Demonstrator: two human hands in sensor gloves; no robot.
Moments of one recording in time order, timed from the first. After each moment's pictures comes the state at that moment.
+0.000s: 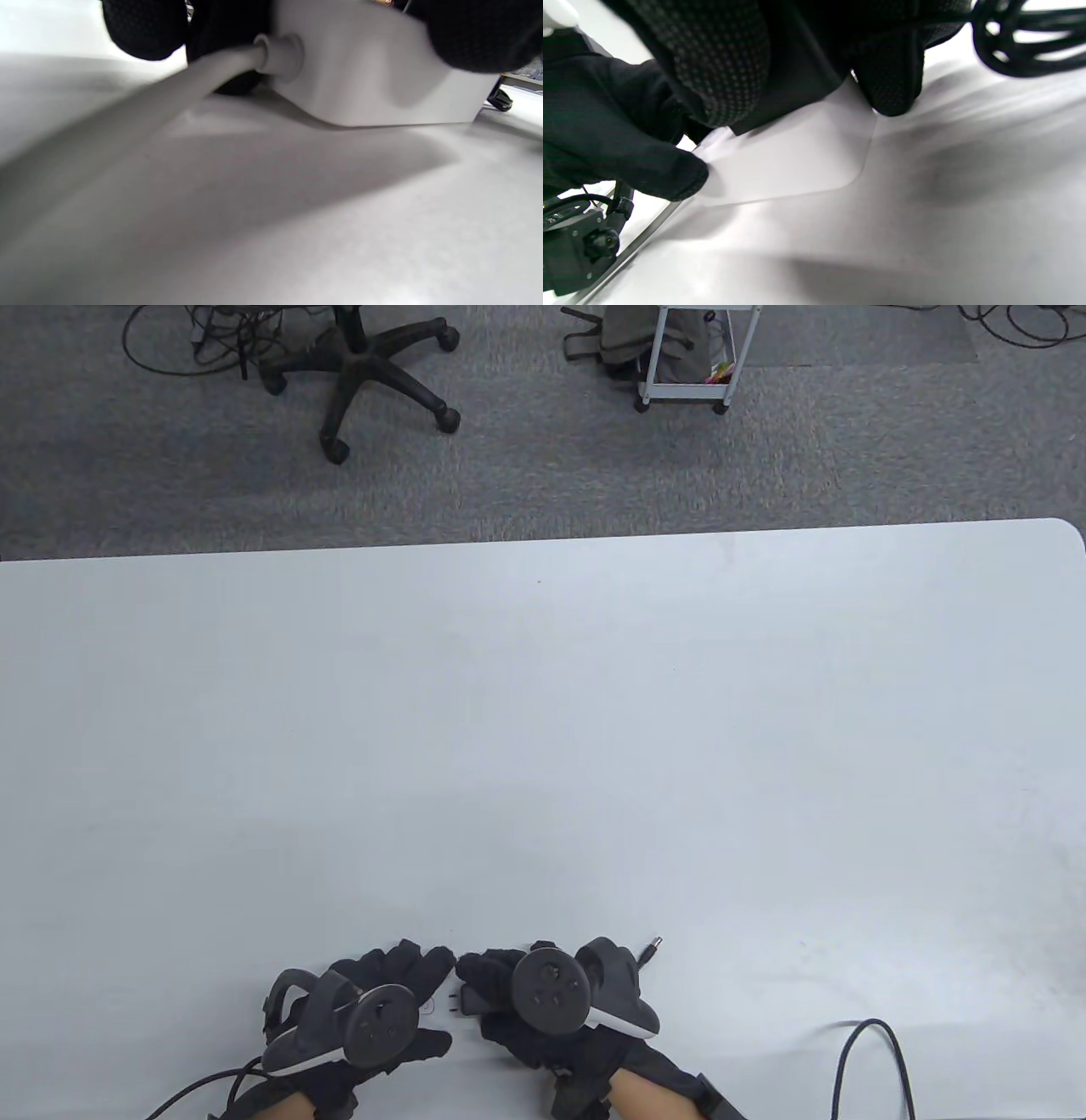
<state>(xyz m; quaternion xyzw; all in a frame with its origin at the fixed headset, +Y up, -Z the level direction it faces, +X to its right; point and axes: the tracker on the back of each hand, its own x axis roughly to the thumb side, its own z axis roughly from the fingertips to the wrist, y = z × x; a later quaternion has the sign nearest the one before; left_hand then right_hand) -0.183 -0.749 -0.025 -0.16 -0.23 0.08 0.96 0.017 -0.739 -0.048 0.28 0.19 0.91 0.23</state>
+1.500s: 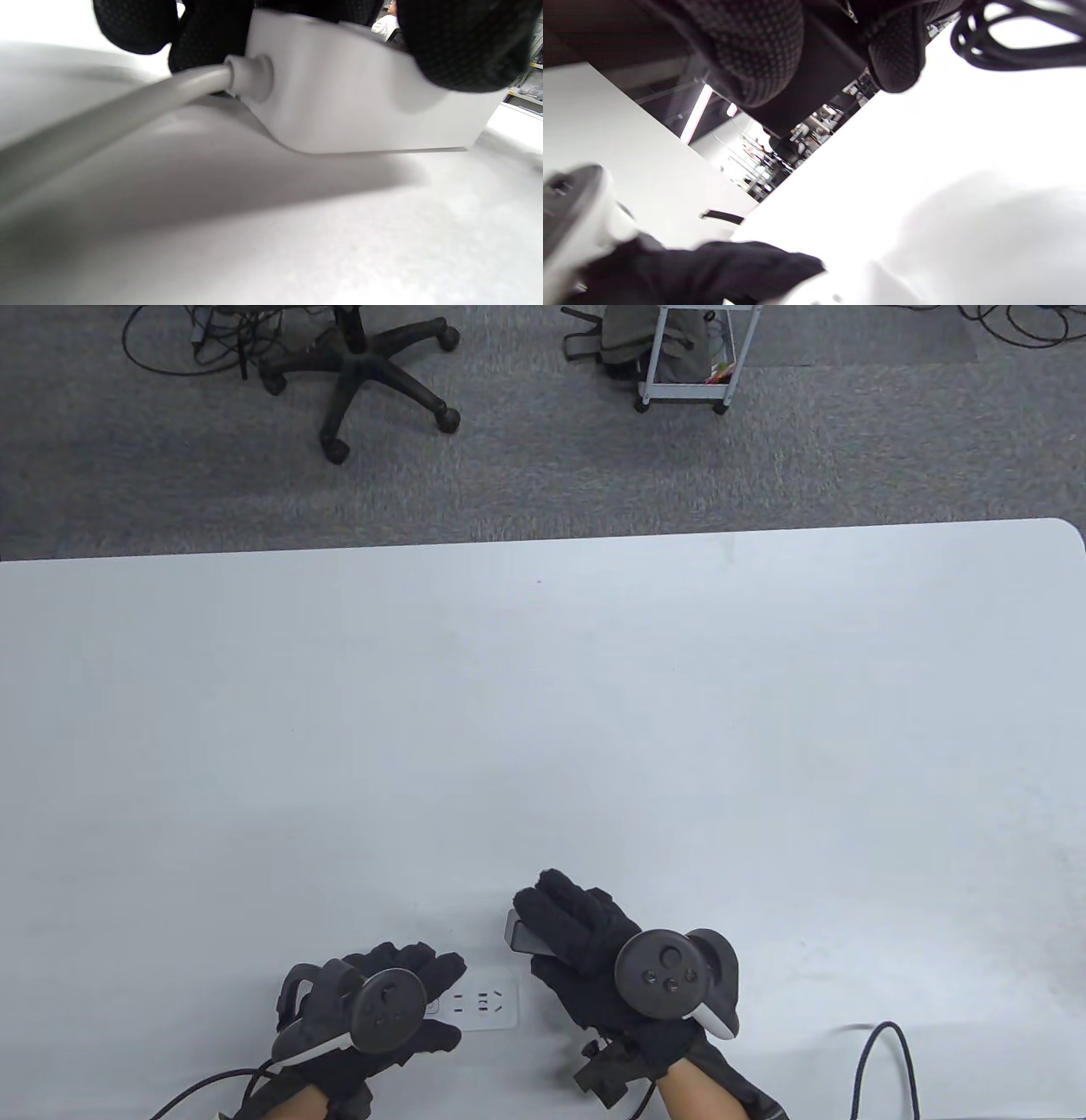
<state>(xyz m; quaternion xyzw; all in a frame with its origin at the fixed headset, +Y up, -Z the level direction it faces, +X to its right) -0.177 -0.747 -0.033 -0.18 -0.21 0.11 0.95 0.074 -0.707 -0.067 0.21 0.07 0.90 0.37</state>
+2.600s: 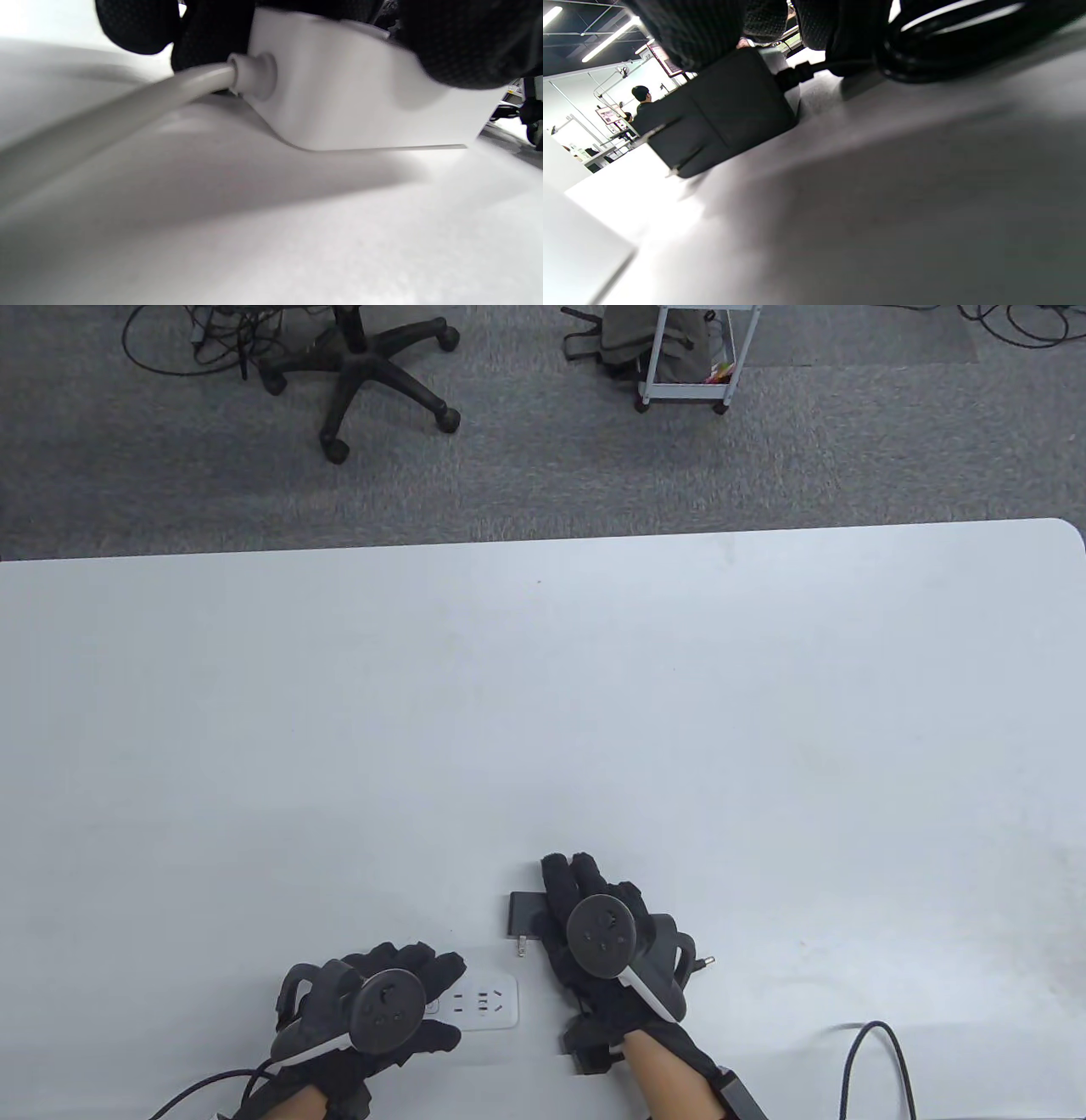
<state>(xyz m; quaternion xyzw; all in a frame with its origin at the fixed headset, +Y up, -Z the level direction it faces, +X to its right) -0.177 -0.747 -0.032 -0.18 -0.22 0.11 0.95 0.068 -0.760 -0.087 0.04 0.10 0.97 0.23</state>
